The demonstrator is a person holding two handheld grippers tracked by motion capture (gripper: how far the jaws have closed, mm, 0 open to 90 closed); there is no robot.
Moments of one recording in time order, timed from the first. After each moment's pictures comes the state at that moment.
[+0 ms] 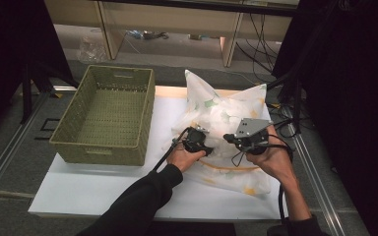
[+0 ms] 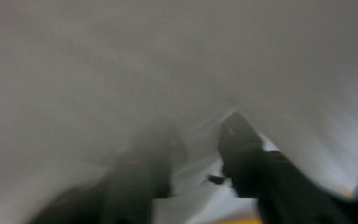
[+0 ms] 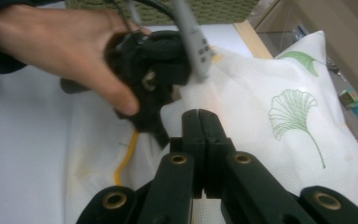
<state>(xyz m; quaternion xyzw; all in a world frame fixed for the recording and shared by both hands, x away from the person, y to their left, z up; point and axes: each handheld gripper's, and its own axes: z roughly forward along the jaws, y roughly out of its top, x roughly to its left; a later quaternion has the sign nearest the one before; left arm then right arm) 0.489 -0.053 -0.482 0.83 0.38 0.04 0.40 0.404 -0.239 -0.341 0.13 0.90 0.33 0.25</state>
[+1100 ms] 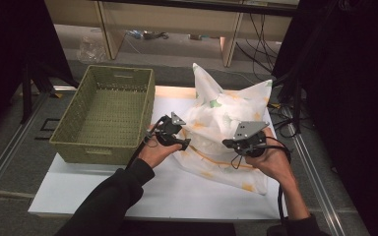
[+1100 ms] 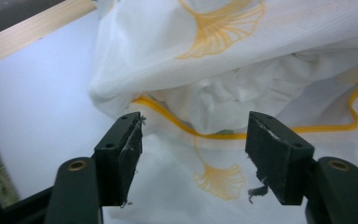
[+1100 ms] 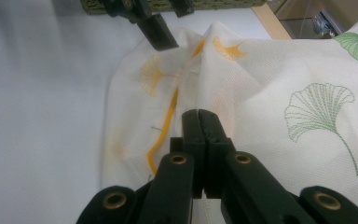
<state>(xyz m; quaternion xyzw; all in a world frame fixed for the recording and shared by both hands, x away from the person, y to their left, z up) 0.463 0.027 -0.421 0.84 0.36 0.18 0.36 0.406 -0.240 -0.354 0.14 0.91 0.32 0.22</state>
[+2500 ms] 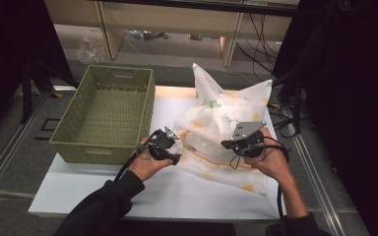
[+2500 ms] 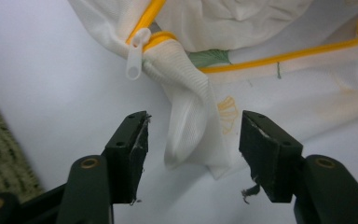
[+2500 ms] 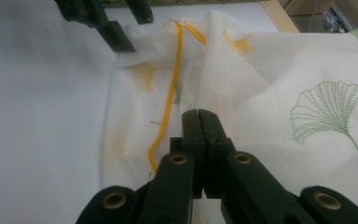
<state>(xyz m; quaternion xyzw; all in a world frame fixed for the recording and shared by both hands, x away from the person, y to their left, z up) 0.438 0.034 -0.448 0.86 0.38 0.14 0.30 0.409 -0.237 -0.359 0.15 0.92 0.31 0.21</state>
